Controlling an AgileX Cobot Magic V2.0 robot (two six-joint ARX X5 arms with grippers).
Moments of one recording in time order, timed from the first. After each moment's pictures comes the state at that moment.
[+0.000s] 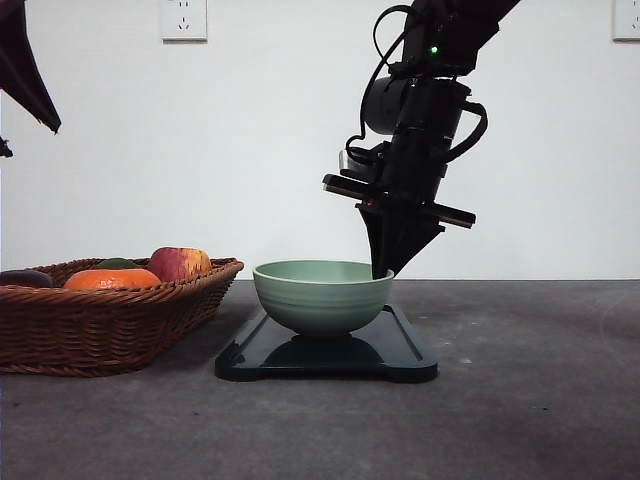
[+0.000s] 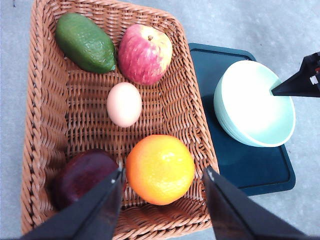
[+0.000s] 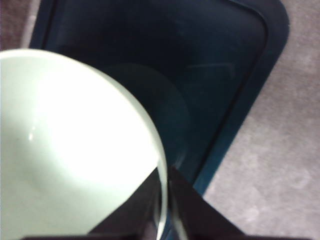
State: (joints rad) left_arx -0.14 0.97 0.84 -0.56 0.26 -0.23; right_arx 0.43 2.19 1.92 -1.01 -0.23 0.14
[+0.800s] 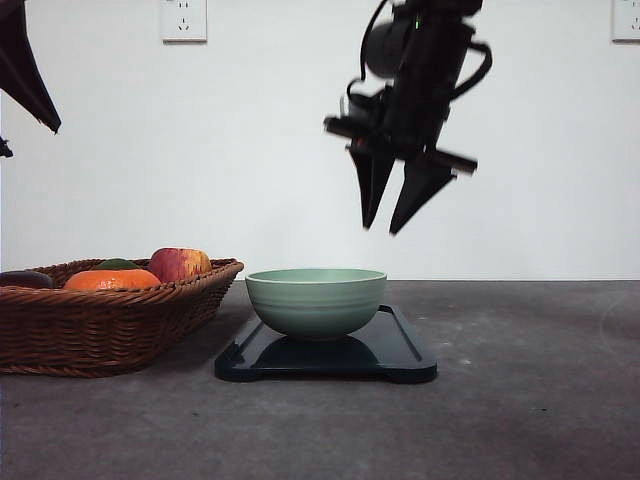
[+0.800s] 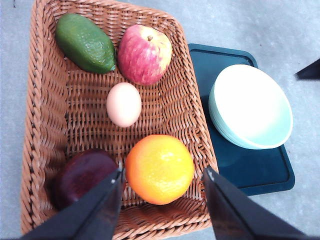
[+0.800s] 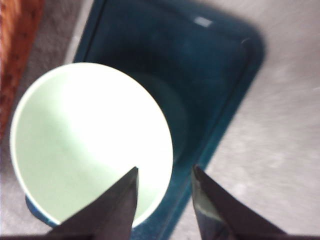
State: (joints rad) left_arx -0.14 0.97 0.84 -0.56 0.26 -0.23; right_arx 0.44 2.10 2.01 -1.11 -0.17 0.14
